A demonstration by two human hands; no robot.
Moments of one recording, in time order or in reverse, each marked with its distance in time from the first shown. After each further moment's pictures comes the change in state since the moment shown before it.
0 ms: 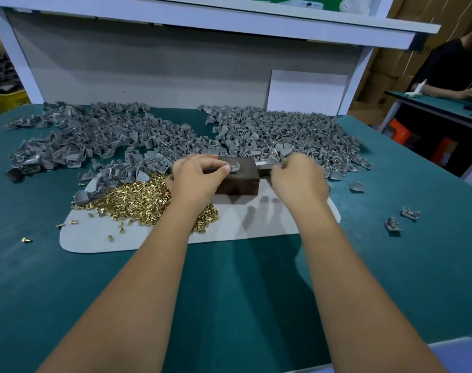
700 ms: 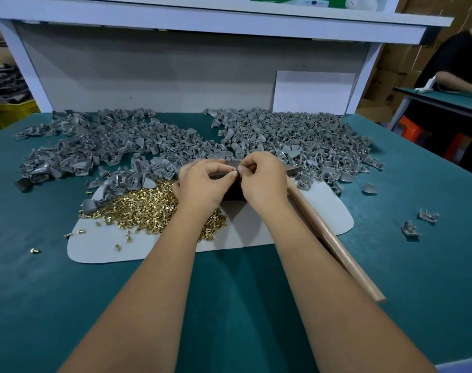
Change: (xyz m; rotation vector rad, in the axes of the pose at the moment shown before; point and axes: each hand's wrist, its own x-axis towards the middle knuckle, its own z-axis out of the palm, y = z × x) left_hand 0.003 0.000 -0.002 -0.012 -0.024 0.006; right_hand -0.002 -0.042 0.049 0.402 -0.014 -0.239
